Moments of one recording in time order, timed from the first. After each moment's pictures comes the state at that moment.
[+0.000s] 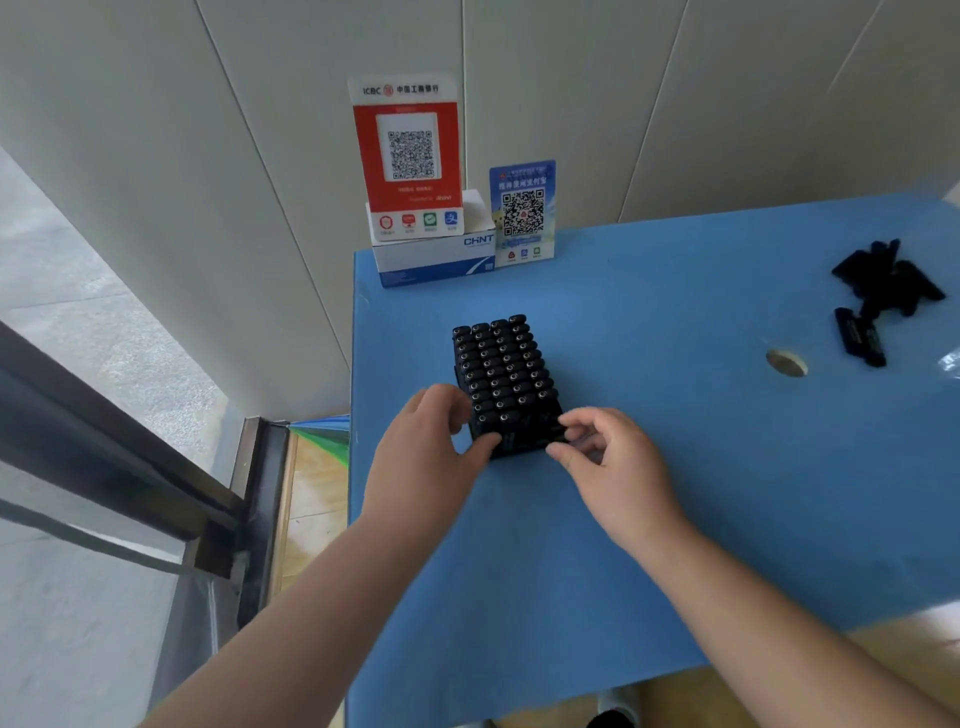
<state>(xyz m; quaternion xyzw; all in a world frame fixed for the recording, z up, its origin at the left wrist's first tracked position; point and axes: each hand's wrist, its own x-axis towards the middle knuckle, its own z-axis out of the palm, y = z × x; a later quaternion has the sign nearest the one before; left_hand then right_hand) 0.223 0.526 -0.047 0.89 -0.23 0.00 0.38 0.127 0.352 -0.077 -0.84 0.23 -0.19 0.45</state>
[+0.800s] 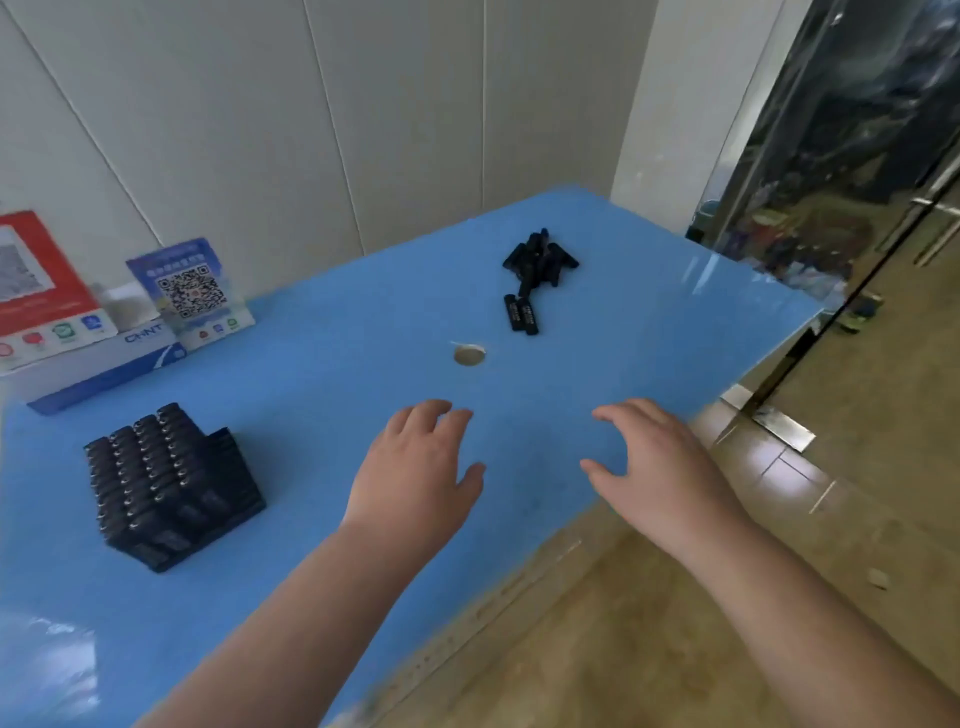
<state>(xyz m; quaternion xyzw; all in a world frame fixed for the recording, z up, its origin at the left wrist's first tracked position) 0.074 0.306 -0.016 0.83 -0.54 0.00 0.14 -0.127 0.166 -0.008 -0.88 0.42 -0.14 0.15</state>
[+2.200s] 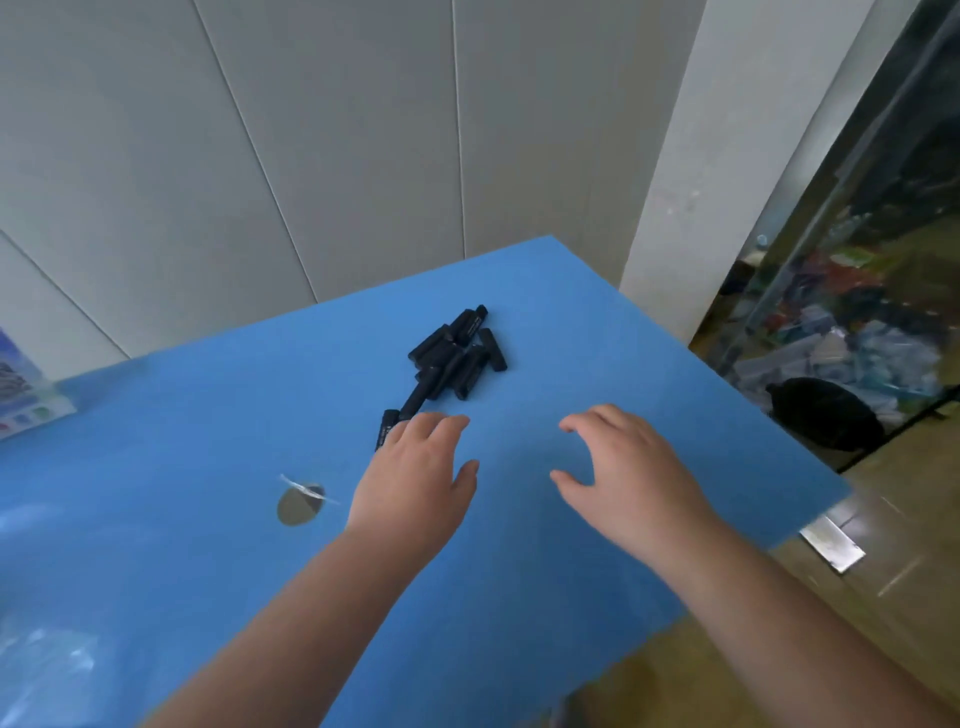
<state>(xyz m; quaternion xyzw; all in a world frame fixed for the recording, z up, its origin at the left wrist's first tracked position) 0.055 -0.016 -0.032 0.88 -0.44 -0.04 0.18 -0.106 -0.167 -0.005 -0.94 0.31 -0.07 0.14</state>
